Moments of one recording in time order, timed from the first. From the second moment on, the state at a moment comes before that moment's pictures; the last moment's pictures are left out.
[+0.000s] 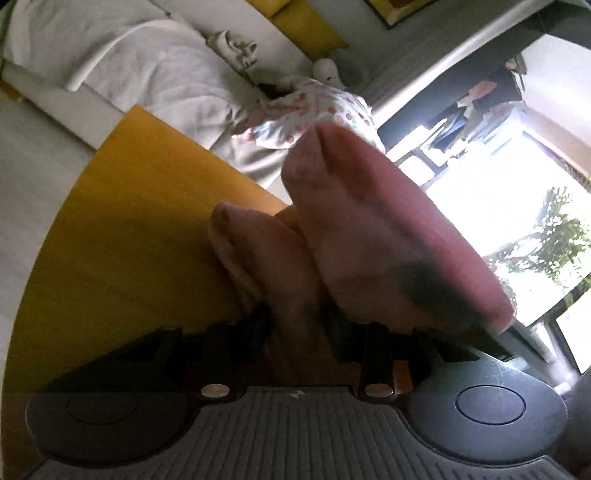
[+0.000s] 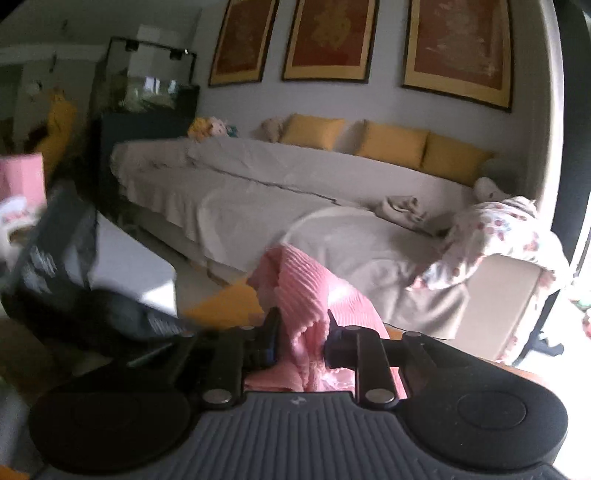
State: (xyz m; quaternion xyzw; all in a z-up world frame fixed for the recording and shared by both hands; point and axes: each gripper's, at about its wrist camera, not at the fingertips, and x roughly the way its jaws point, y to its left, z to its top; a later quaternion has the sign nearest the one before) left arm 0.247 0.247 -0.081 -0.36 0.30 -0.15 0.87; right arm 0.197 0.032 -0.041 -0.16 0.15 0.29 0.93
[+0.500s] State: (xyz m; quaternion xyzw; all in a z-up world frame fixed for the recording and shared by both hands) left arm 0.238 0.250 -0.008 -0.29 0.26 -0.15 0.91; right arm 0.169 0.048 -0.056 -0.25 0.15 0.32 0.90
